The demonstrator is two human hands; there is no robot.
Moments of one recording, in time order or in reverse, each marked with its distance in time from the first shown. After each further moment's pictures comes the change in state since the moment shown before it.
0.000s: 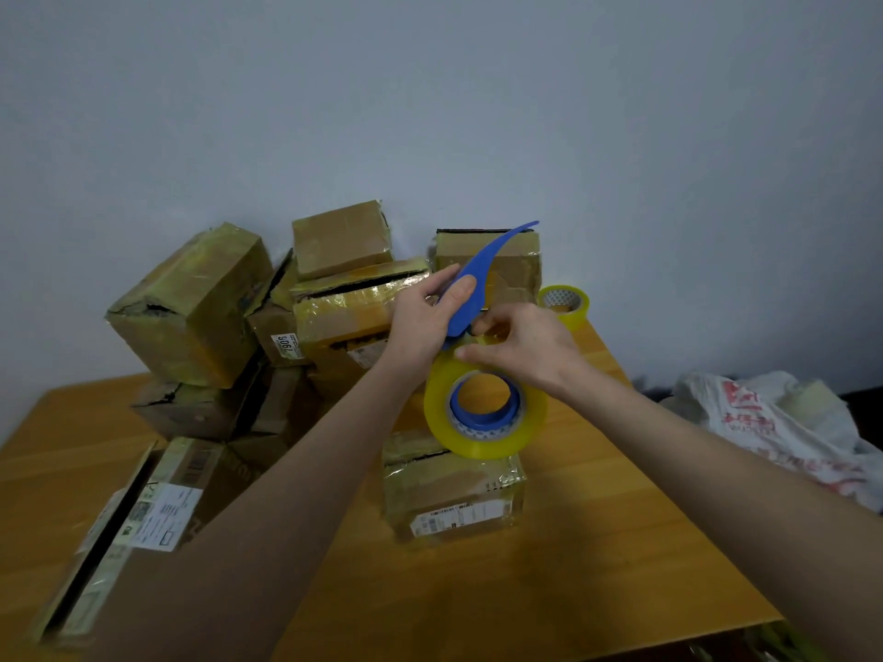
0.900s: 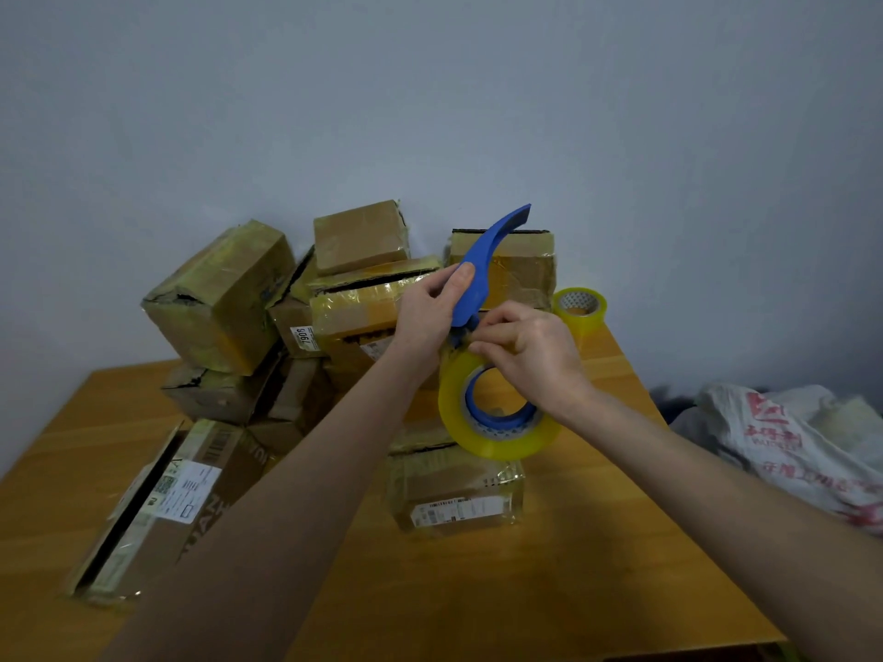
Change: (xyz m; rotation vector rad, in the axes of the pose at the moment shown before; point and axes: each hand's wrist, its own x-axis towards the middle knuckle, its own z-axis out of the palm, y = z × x) left_hand -0.010 0.012 0.008 -0.023 0.083 -0.043; right_hand -0.020 0.012 0.005 0.074 0.251 -0.438
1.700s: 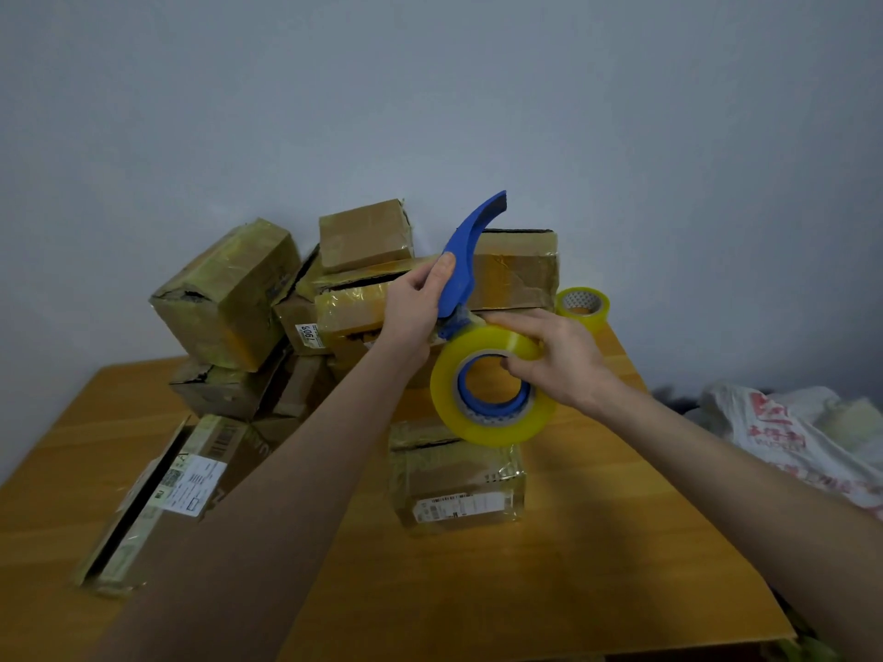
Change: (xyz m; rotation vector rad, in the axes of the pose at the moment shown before) left_hand 0.003 0.003 -0.012 -0.027 0.050 -0.013; right_hand -0.007 0.026 -0.013 0.025 -0.178 0.157
